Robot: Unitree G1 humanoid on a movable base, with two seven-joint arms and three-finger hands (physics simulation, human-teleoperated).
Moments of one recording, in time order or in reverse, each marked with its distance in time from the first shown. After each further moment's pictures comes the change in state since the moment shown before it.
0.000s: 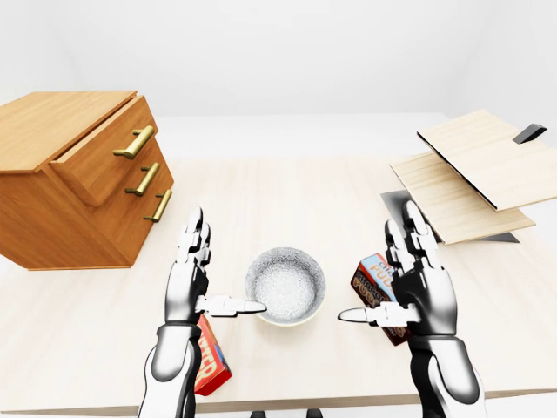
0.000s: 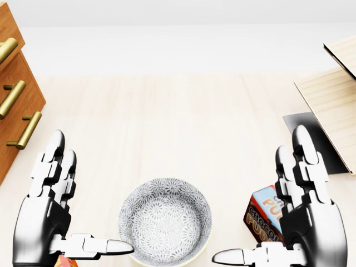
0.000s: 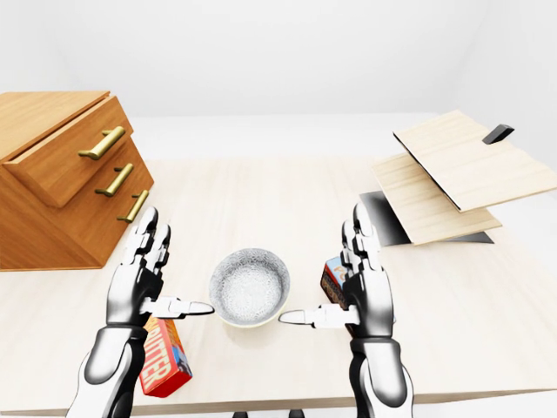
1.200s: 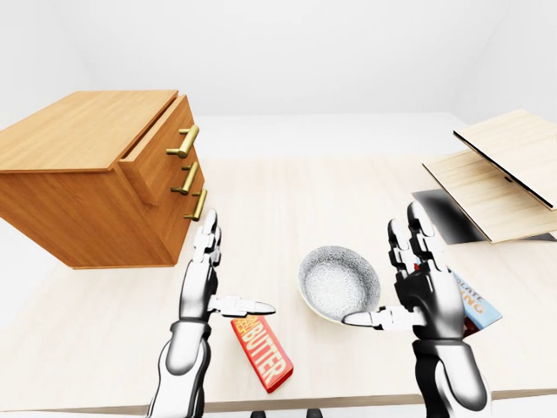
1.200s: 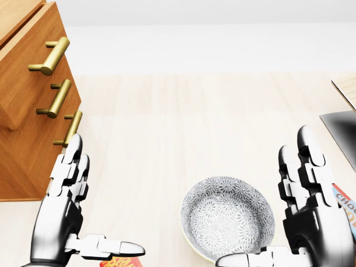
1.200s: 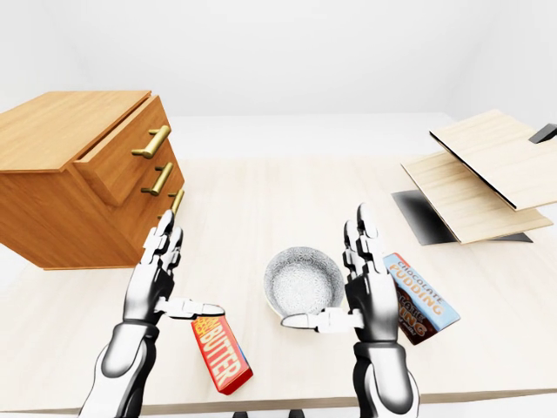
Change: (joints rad) left arm -0.019 0.003 -0.051 0.060 0.068 0.000 0.012; right arm 0.021 0.004 -0.016 -0.019 0.027 -0.020 0.023
